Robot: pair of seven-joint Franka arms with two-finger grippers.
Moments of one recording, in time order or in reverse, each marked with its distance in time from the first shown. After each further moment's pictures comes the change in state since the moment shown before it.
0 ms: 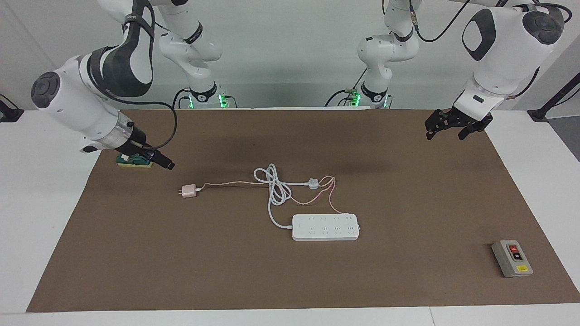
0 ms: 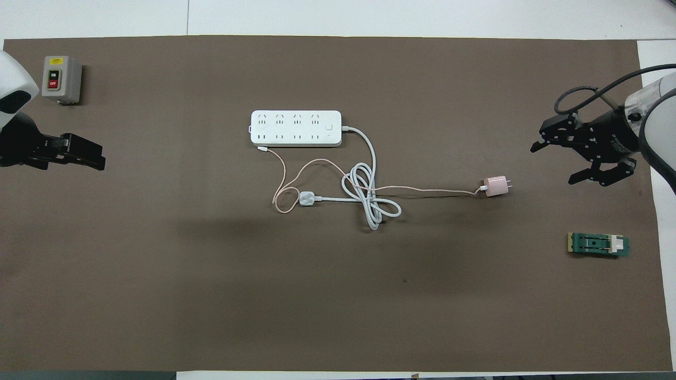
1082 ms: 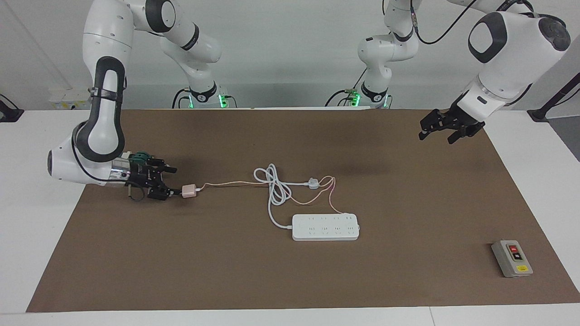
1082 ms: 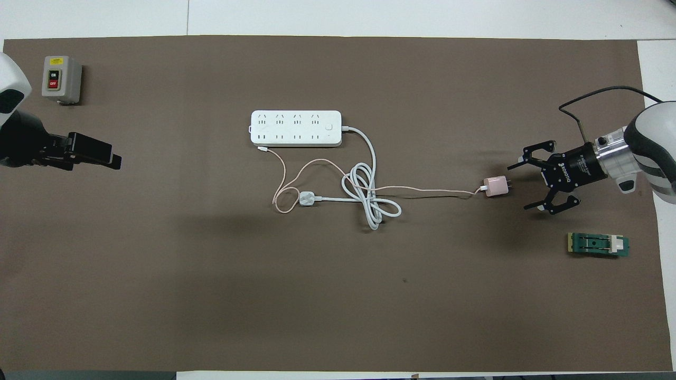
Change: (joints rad) left arm 0.055 0.016 0.002 -0.054 -0.235 0.043 0.108; right arm -0.154 0.230 0.004 -0.140 0.342 0.020 0.183
